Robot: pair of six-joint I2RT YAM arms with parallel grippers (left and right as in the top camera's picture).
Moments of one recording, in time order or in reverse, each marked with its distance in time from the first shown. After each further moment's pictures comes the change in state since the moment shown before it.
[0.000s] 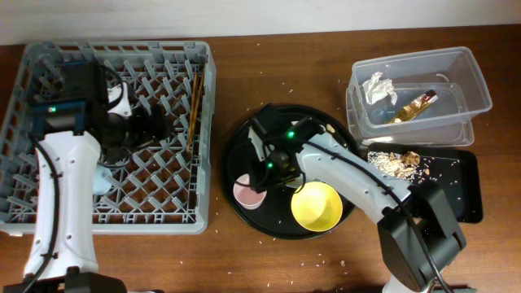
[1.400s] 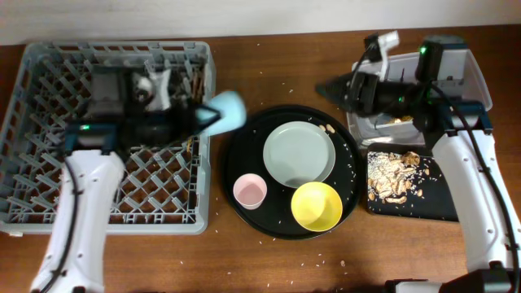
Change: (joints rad) left arm -0.094 -0.098 -0.185 0.361 0.507 -0.130; right arm -0.662 -0.354 0.002 0.277 -0.772 0.039
